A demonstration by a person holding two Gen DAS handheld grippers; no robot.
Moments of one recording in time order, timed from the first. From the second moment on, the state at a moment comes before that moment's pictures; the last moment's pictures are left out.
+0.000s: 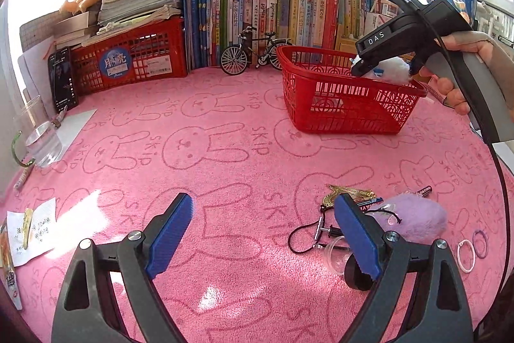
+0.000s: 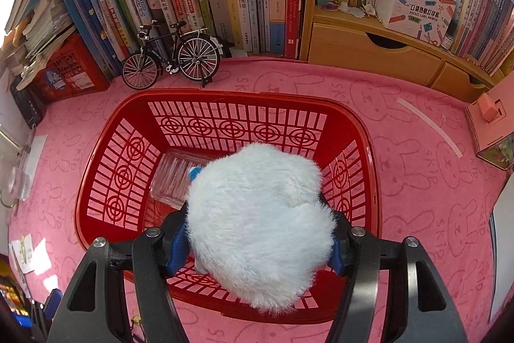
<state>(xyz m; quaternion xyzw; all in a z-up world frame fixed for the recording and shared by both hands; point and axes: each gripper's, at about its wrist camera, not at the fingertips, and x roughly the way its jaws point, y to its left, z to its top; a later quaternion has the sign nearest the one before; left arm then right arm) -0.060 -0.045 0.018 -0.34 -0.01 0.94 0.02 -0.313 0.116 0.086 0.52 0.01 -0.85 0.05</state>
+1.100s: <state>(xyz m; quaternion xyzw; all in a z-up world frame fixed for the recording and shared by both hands) -0.054 -0.038 0.002 -0.36 0.01 0.93 -0.02 -0.225 0.129 0.139 0.40 -0.03 -0.90 0.14</state>
